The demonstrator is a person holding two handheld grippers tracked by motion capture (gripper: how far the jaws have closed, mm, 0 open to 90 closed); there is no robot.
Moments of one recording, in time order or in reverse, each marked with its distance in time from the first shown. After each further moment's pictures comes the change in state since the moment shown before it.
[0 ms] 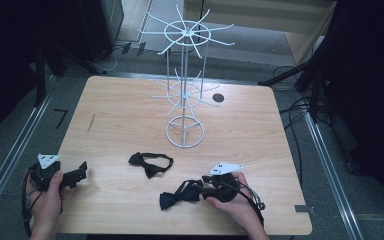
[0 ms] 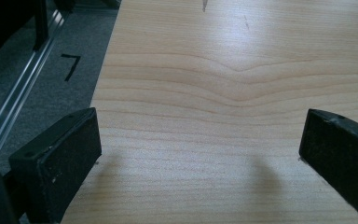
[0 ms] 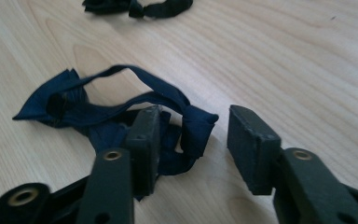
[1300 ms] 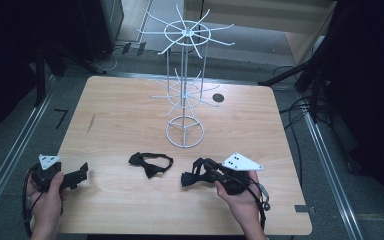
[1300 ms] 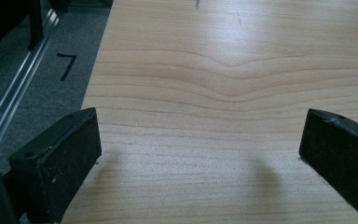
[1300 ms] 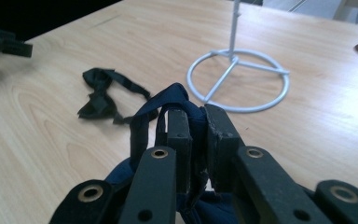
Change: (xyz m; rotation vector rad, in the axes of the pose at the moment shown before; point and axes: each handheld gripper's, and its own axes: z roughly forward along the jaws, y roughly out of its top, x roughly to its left) left arm -0.002 -0.002 -0.002 0.006 -0.016 0.007; right arm 0.003 0.025 -0.044 -0.326 -0.127 -0.022
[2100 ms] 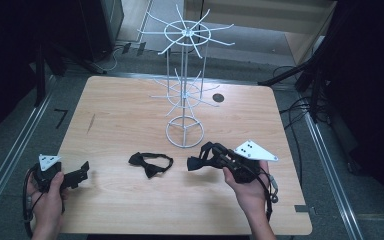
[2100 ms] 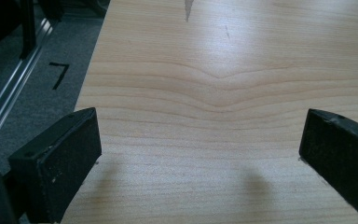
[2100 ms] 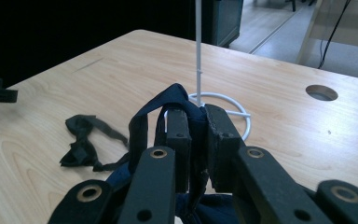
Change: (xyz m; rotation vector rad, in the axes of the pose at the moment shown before) left arm -0.002 0.000 -0.001 -0.041 -0.033 -0.009; right arm -0.016 0.035 -0.018 -0.111 -0.065 0.017
